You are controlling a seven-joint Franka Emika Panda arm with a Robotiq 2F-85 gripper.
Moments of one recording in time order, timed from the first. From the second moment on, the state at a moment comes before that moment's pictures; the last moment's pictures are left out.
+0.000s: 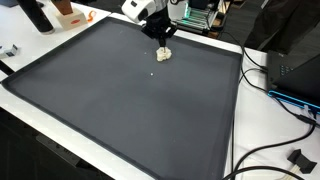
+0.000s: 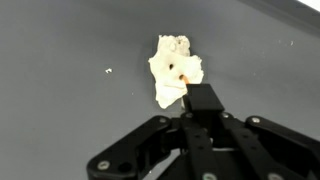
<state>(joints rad) 0.09 0.27 0.11 -2.08 0.07 2.03 -0.20</state>
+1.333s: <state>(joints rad) 0.09 0.09 0.12 -2.08 0.06 1.93 -0.16</state>
